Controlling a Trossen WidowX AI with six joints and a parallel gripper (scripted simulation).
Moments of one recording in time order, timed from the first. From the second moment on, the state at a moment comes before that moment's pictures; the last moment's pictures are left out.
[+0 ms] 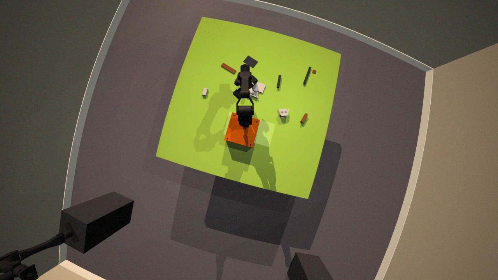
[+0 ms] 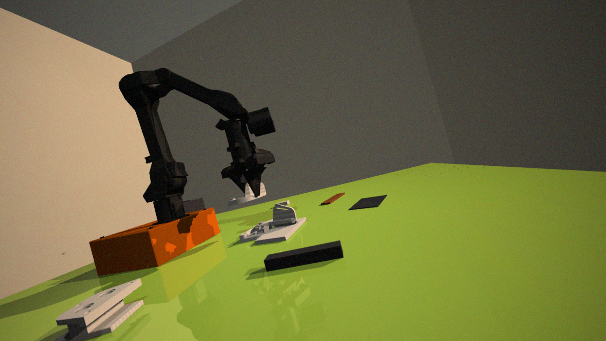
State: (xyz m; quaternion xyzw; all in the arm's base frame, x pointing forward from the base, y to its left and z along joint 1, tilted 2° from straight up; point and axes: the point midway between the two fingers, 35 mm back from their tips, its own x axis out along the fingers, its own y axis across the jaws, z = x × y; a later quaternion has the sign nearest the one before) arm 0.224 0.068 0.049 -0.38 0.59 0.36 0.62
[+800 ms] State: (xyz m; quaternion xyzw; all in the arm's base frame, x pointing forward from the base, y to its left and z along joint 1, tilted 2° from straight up) arm 0.210 0.030 0.046 -0.12 0.68 0.11 0.72
